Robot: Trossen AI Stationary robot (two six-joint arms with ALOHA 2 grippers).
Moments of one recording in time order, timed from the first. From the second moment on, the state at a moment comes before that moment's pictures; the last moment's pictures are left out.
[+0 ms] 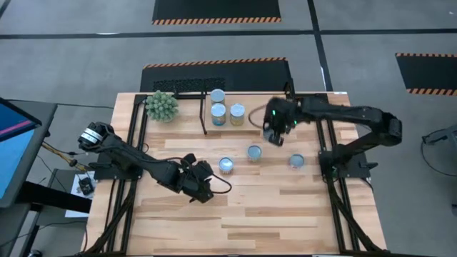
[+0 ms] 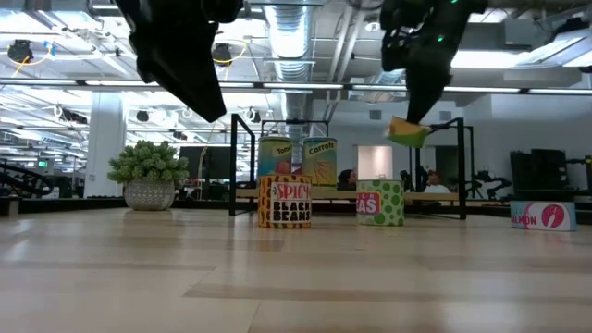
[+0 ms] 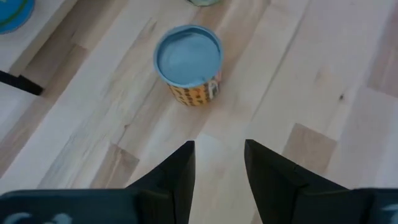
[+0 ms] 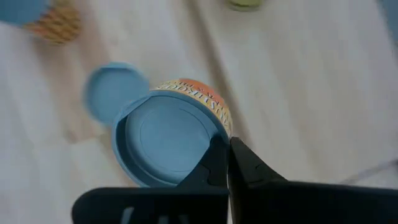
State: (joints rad) left arm -0.42 1.62 1.16 -0.71 -0.51 -0.81; right arm -0.32 1.37 1.14 -0.92 0.08 0.02
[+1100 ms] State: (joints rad) left arm -0.32 1.62 1.16 -0.68 -0.50 -0.81; right arm -0.87 1.87 1.53 -1.05 0.03 -0.62
